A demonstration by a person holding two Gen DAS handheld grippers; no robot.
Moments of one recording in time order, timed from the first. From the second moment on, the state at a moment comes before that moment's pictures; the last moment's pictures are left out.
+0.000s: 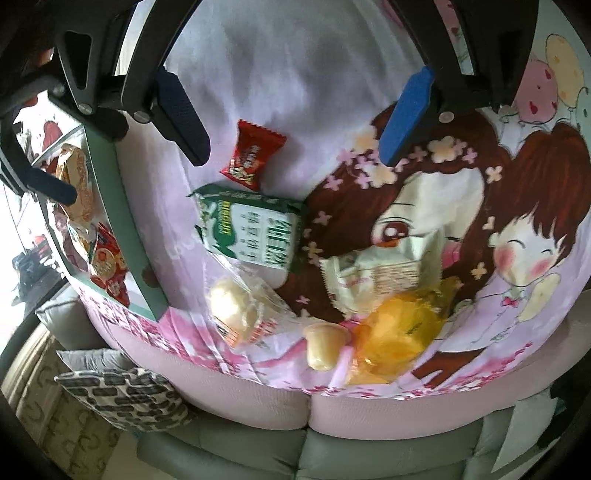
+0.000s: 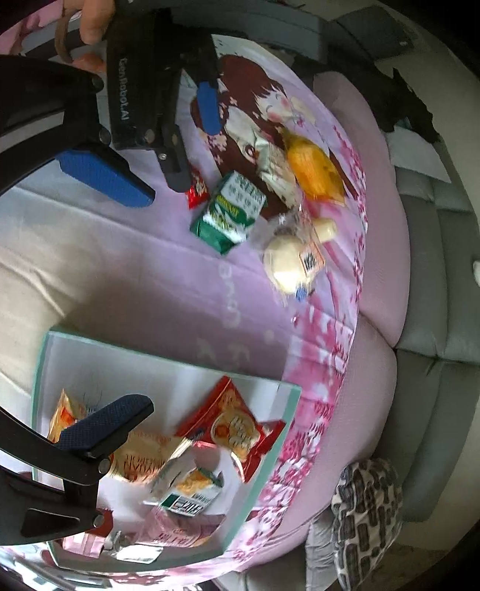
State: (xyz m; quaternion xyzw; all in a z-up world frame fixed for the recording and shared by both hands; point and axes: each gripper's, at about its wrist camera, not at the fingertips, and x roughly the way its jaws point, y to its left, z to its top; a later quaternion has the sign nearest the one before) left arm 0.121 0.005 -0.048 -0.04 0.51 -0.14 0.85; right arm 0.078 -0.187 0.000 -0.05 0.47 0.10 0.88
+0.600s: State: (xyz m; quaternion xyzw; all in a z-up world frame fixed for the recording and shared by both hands) left arm 0.124 -0.002 -0.053 -0.02 0.51 -0.12 0.85; right arm 0.082 -0.192 -0.007 -0.04 0.48 0.09 0.87
